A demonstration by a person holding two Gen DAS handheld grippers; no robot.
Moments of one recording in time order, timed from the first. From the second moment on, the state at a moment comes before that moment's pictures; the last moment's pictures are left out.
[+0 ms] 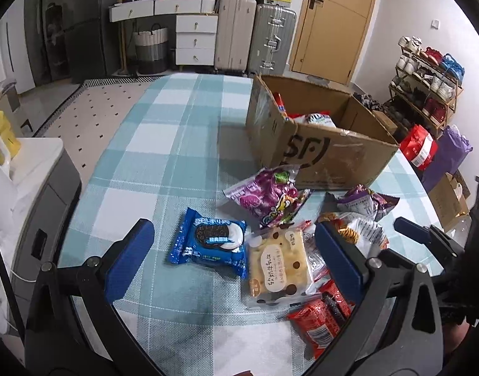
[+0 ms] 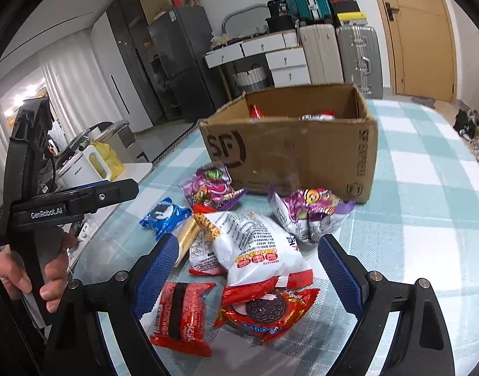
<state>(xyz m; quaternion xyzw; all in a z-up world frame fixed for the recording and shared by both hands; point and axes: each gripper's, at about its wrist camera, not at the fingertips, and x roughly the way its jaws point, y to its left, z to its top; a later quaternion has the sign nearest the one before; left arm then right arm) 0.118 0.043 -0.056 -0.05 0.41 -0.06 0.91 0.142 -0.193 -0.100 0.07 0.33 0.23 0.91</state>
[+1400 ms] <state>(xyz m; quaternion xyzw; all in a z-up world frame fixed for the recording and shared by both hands) 0.136 0.075 -0.118 -0.09 0.47 -0.04 0.87 0.171 -0.198 -0.139 0.13 0.38 0.28 0.87</state>
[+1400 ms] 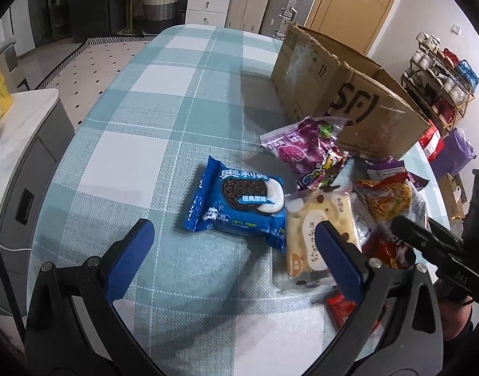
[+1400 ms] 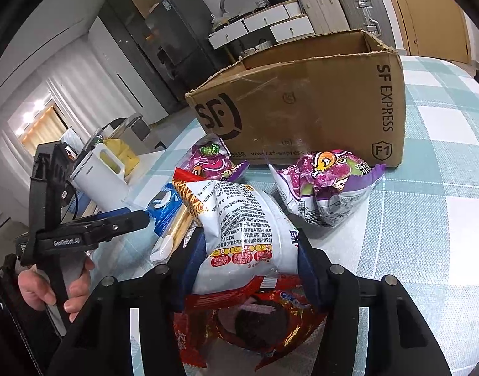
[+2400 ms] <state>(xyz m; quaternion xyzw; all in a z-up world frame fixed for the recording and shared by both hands) 0.167 0.073 -0.137 -0.05 0.48 -0.08 0.87 0.161 -0.201 -0.131 0.13 0.38 0.27 0.88</state>
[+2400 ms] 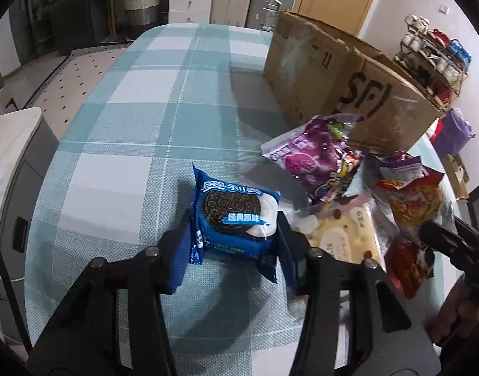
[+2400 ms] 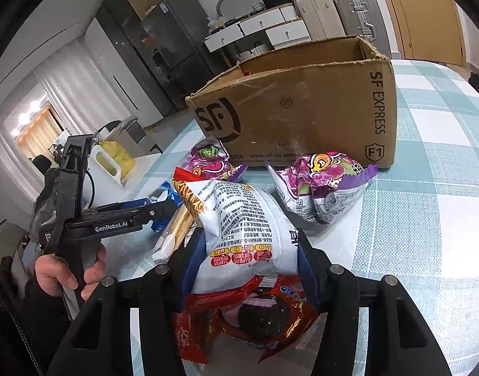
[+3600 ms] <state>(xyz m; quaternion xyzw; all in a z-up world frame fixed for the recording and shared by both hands) 0.161 0.033 -0.049 -0.03 0.42 -0.13 0.90 0.162 -0.209 -0.073 0.13 0.32 0.28 0.90</state>
